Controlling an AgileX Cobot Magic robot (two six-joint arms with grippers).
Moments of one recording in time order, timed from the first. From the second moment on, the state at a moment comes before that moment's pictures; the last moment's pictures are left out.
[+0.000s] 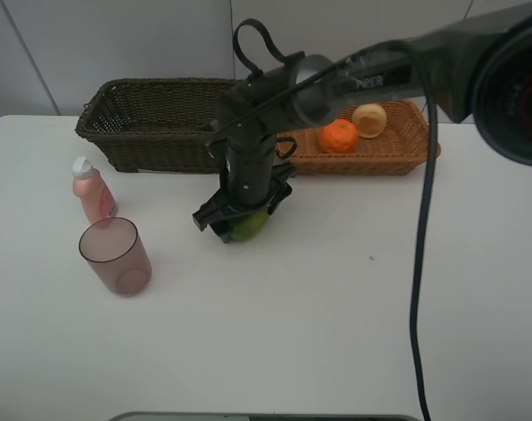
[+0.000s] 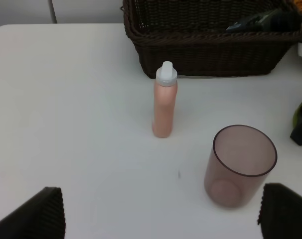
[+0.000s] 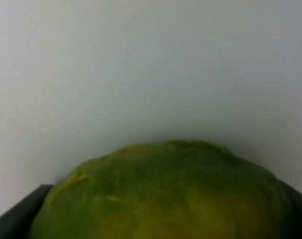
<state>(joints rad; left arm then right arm) -0.06 -0.01 -0.50 -0.02 1.07 -0.03 0.78 2.30 -1.66 -0.20 0.86 0.27</state>
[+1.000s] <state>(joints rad) -0.06 -0.01 -0.50 -0.02 1.07 -0.03 0.65 2.10 -1.66 -0.18 0.95 0.28</state>
